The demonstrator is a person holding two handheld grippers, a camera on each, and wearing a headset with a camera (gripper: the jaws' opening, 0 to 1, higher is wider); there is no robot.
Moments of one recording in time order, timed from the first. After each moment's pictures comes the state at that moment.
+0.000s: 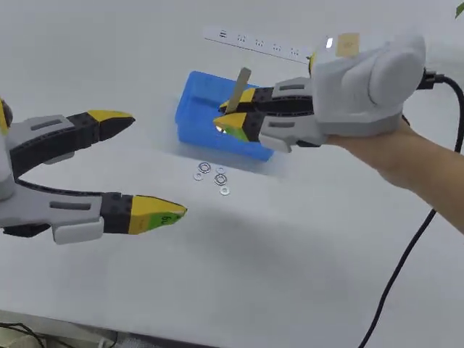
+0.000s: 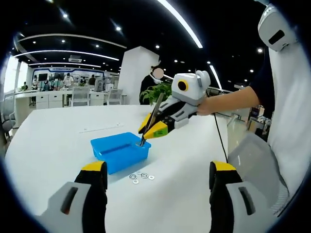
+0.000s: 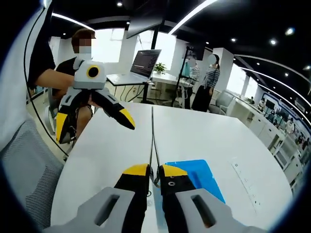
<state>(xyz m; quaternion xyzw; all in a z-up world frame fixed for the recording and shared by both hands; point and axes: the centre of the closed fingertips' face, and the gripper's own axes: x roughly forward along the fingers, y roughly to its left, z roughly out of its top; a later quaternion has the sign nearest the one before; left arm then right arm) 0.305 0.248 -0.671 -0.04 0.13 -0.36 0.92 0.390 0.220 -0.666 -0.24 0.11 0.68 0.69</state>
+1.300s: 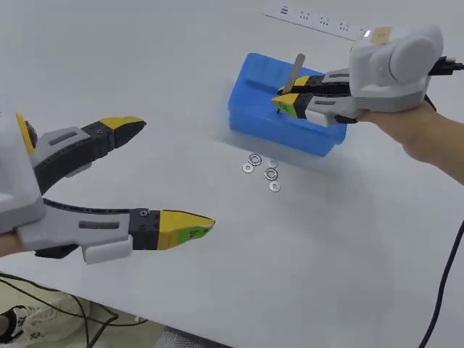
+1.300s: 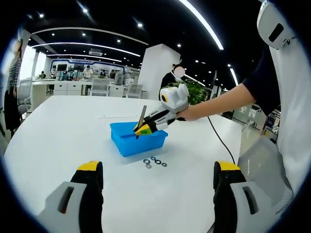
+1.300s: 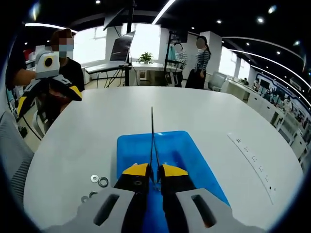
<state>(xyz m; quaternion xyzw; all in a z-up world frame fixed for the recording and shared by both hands) 0.289 0.269 -0.691 -0.07 0.16 -0.28 0.94 0.465 0.233 -0.750 -0.23 0.17 0.65 0.71</state>
